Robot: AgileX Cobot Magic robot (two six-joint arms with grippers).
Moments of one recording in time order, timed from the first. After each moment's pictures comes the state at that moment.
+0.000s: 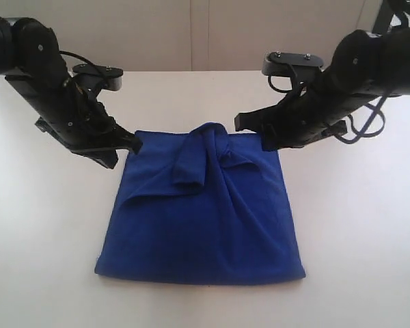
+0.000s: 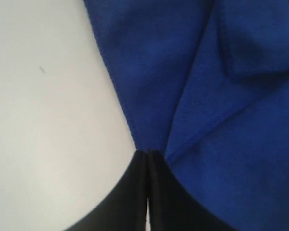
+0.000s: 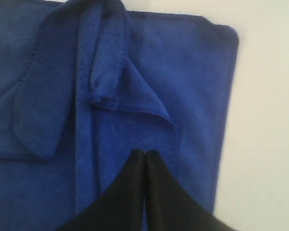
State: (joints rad) left arm -0.43 1.77 -1.25 -0.18 0.79 0.13; right arm 0.35 1.77 -1.15 0.29 0.50 -0.01
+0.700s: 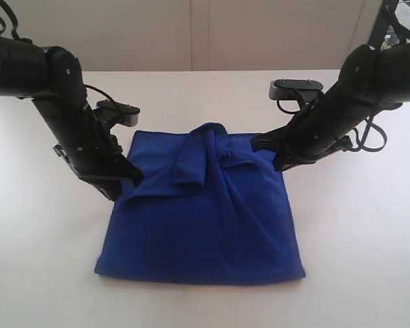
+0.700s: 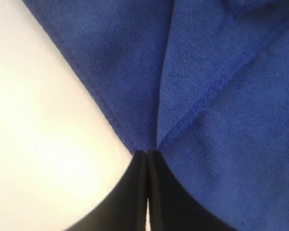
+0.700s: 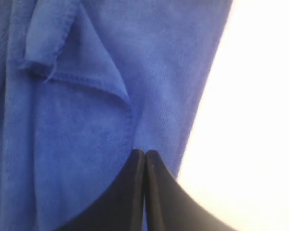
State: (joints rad) left arm -0.42 1.91 -1.28 -0.24 0.89 0.32; right arm 0.25 1.90 -1.19 0.41 0.59 -0.28
